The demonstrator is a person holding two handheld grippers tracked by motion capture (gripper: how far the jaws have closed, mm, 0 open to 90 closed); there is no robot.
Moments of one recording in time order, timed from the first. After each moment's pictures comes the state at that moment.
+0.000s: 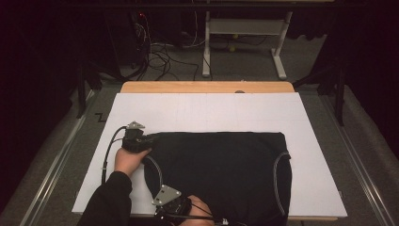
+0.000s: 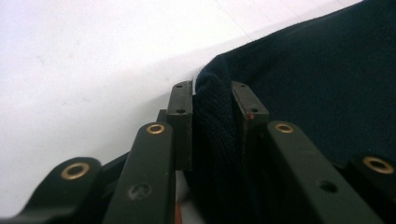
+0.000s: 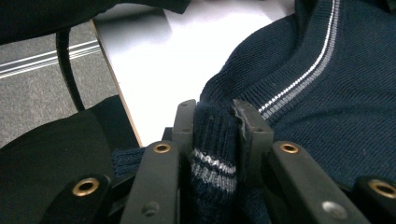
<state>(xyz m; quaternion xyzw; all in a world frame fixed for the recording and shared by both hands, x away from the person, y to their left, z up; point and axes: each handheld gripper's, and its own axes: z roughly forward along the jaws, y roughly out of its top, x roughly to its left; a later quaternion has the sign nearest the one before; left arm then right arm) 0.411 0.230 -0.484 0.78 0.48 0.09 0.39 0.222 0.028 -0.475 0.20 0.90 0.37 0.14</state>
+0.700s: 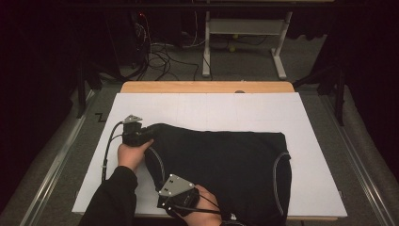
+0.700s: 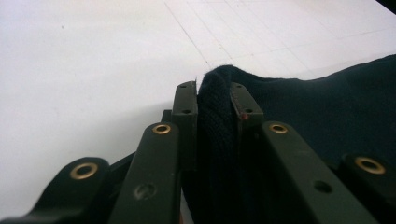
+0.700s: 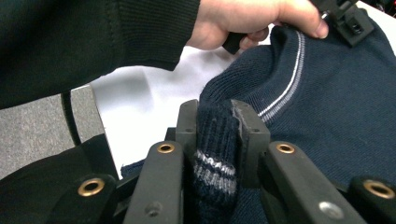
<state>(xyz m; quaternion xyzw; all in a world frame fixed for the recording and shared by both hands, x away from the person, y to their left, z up) 0.413 0.222 -0.459 0.73 0.50 0.12 0.45 0.232 0.008 -0.436 0.19 0.87 0.43 0.17</state>
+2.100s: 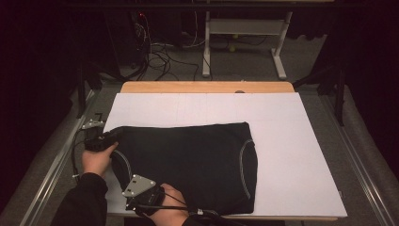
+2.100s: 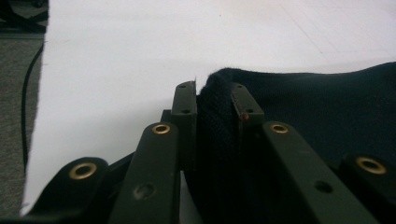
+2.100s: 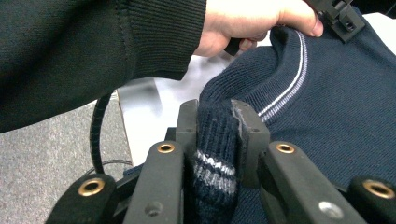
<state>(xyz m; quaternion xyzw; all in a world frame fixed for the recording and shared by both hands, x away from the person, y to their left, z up) 0.388 0.330 -0.464 0.68 0.57 0.17 0.42 0.236 0.091 -0.441 0.15 0.87 0.45 0.13</state>
